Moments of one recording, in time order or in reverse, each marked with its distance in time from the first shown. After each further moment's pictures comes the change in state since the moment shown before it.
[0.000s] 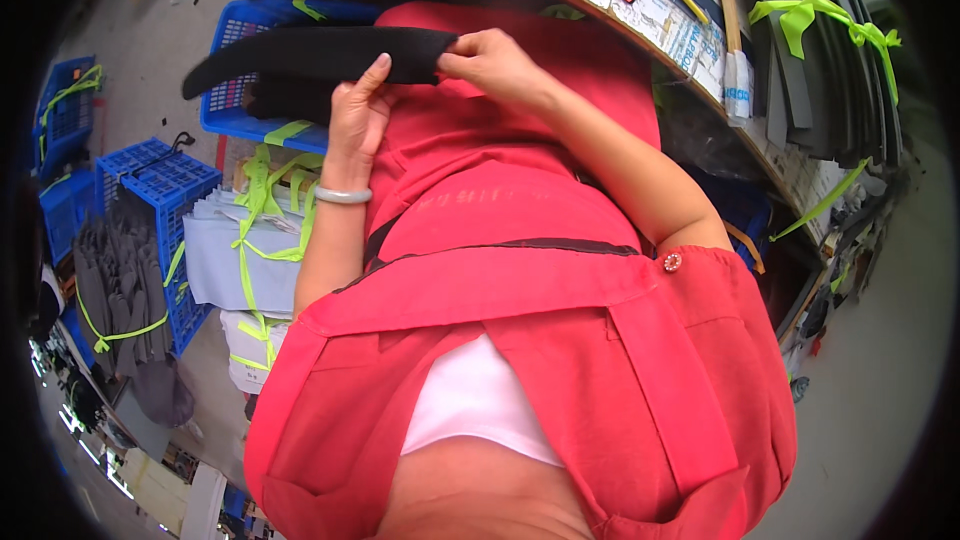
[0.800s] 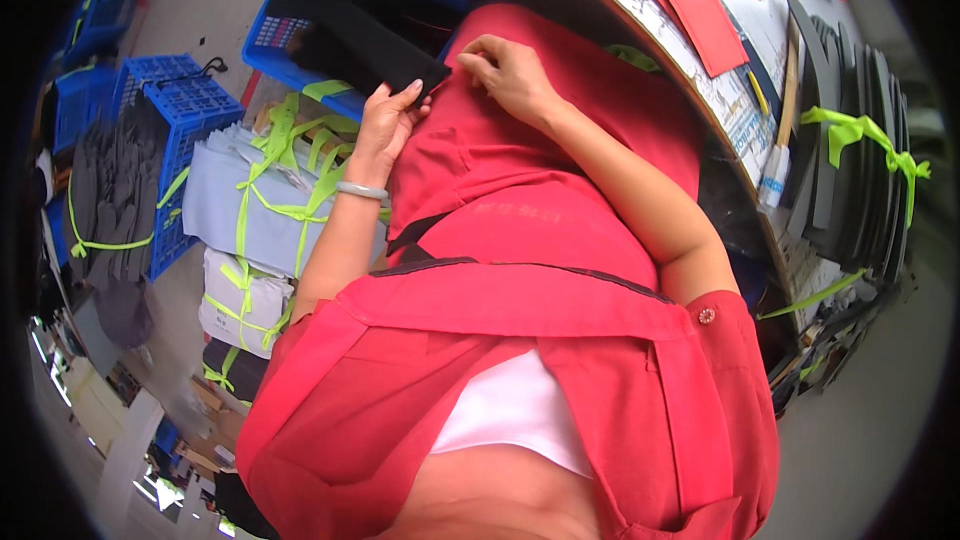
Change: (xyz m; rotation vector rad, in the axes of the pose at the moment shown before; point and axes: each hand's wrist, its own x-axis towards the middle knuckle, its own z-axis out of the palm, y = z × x) left_hand -0.013 0.004 -0.095 0.104 0.183 -0.047; right_hand 0.051 -0.007 0.062 -0.201 0.005 -0.187
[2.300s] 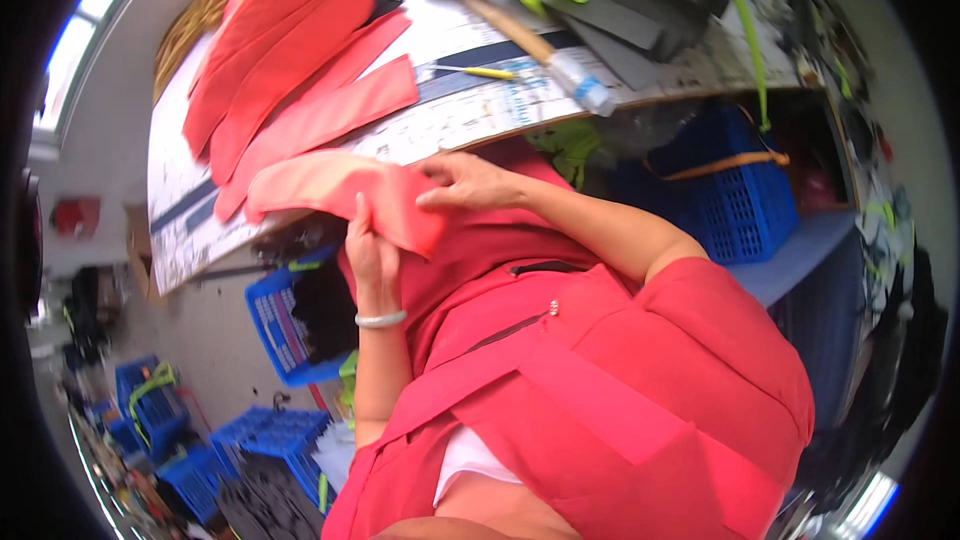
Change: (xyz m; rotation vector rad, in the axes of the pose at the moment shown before) left_hand 0.032 -0.028 0.249 0.017 -0.522 -0.090; right_hand -0.130 0.039 -0.165 0.454 0.308 -0.234
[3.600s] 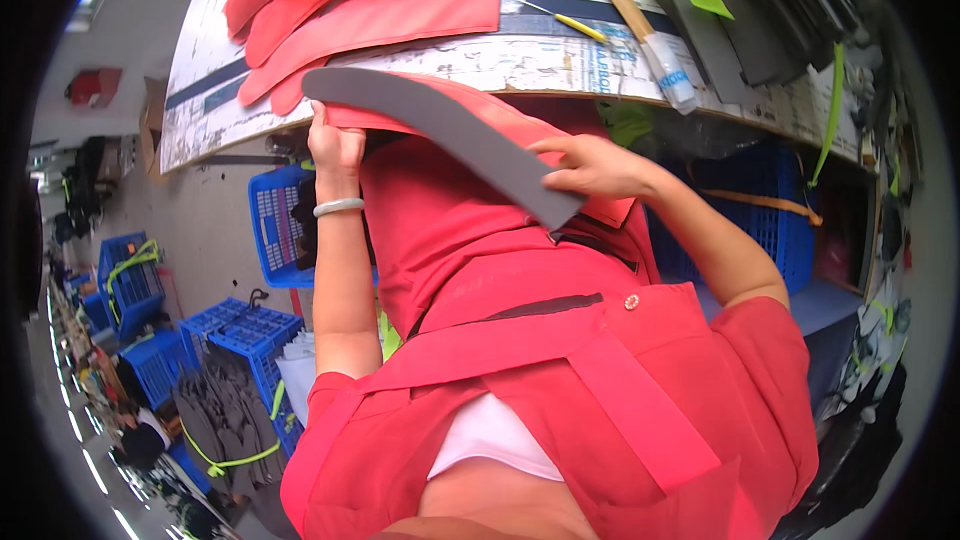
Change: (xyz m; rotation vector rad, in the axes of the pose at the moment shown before) left_hand 0.073 0.074 -0.076 -0.145 0.123 0.200; right_hand -0.062 -0.039 -0.035 -0.303 -0.234 0.519
